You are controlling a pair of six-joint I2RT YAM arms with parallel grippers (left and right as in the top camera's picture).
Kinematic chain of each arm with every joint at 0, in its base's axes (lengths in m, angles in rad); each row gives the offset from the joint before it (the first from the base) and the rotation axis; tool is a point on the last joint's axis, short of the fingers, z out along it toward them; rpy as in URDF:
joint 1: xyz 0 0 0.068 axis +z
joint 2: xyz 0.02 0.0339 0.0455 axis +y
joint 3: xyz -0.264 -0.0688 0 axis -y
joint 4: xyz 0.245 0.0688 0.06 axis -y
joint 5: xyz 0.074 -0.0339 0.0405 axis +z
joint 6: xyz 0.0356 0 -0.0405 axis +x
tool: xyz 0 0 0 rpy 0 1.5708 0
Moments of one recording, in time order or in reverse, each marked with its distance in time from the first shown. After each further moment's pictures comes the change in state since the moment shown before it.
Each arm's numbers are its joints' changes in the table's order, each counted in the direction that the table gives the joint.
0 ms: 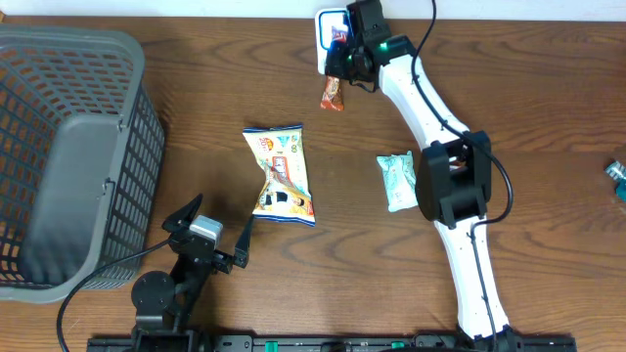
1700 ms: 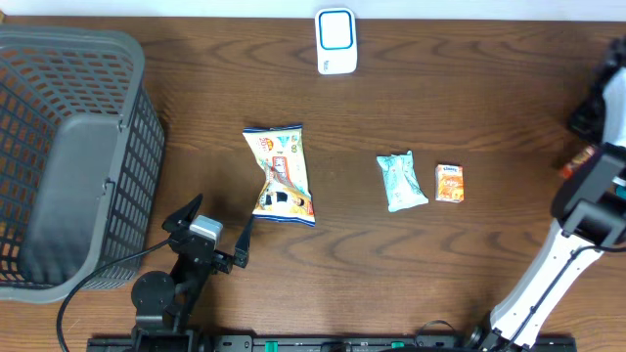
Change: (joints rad) left arm 0.000 0.000 0.000 0.000 0.000 0.000; right arm -0.823 -0.171 -0.173 -0.543 -0.660 -0.113
